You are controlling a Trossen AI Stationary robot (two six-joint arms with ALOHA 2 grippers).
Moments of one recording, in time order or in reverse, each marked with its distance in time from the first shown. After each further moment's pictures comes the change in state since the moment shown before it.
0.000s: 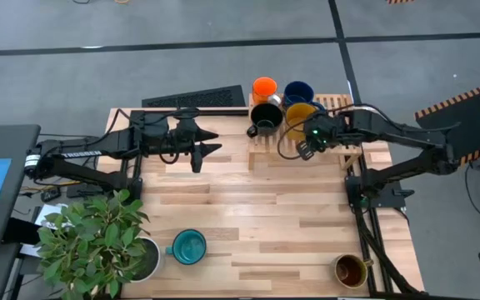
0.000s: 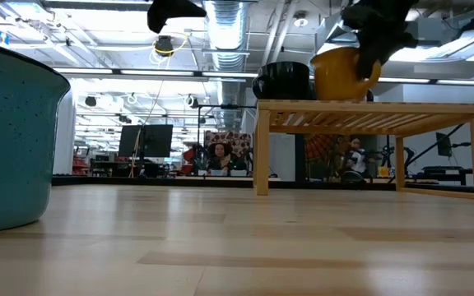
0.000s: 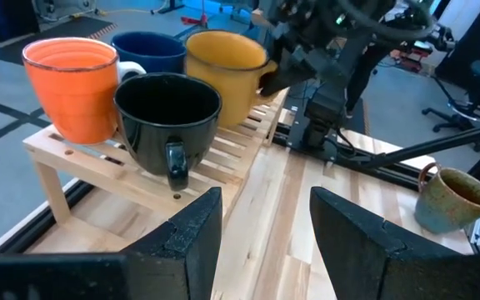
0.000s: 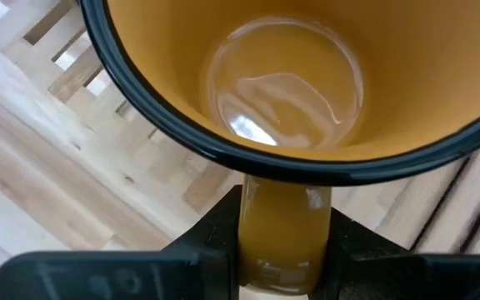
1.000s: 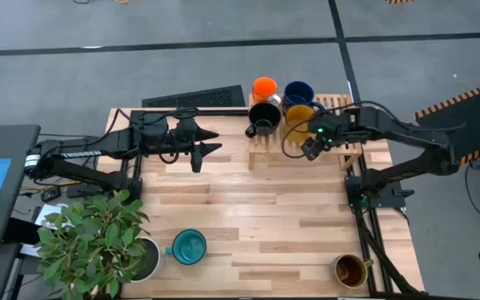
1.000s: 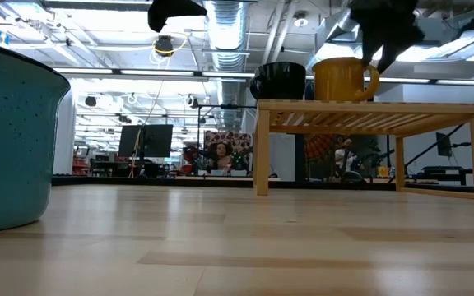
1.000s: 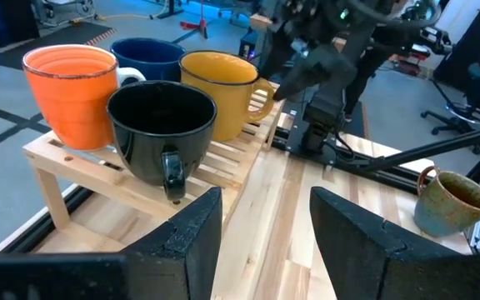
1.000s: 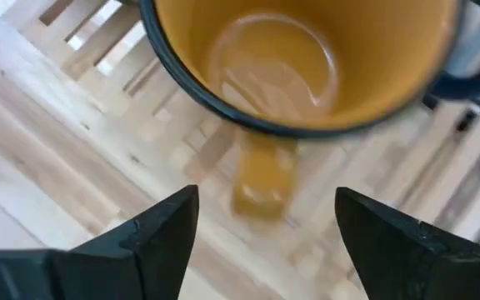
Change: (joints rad) left arm 0.000 -0.001 0.000 0.010 0.003 0.006; right arm -0.003 -0.034 0.049 -0.099 -0.060 0.005
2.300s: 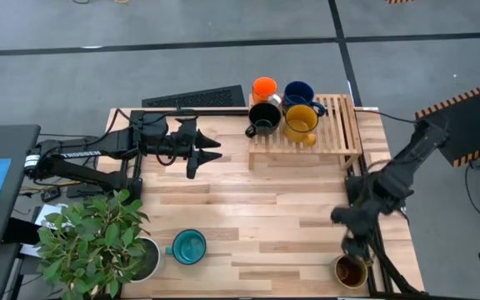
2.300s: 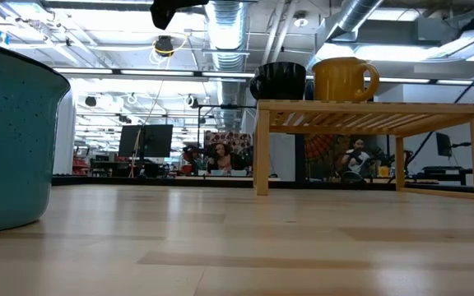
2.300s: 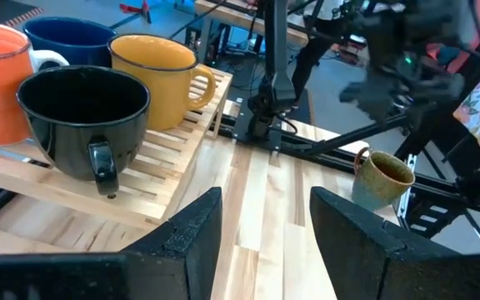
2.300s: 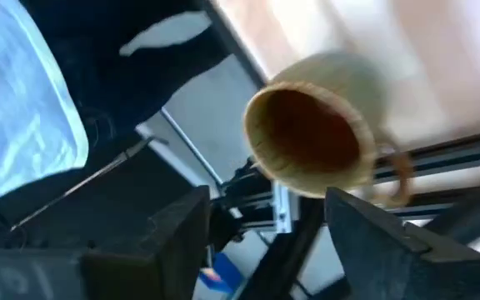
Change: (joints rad) left arm 0.000 -0.003 0.000 -0.001 0.181 -0.037; right arm 1.018 -0.104 -0.305 0.393 -0.731 0.957
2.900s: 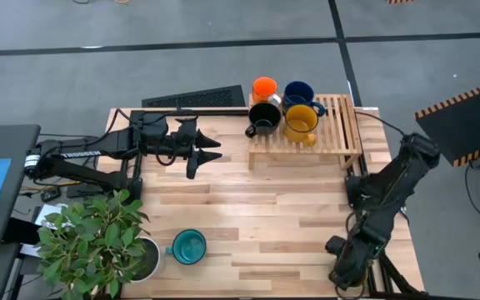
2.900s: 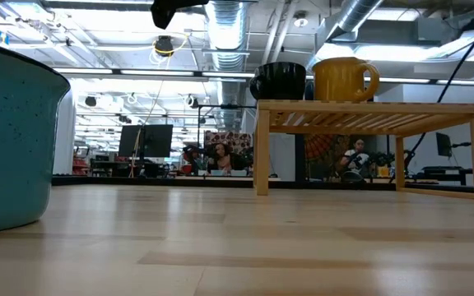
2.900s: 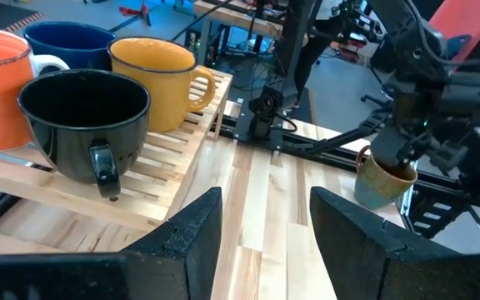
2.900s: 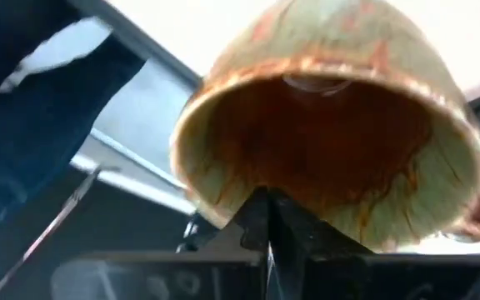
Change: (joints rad) left arm 0.000 0.000 0.000 0.000 0.000 0.020; right arm 0.182 0.363 -0.022 0.197 0.021 0.333
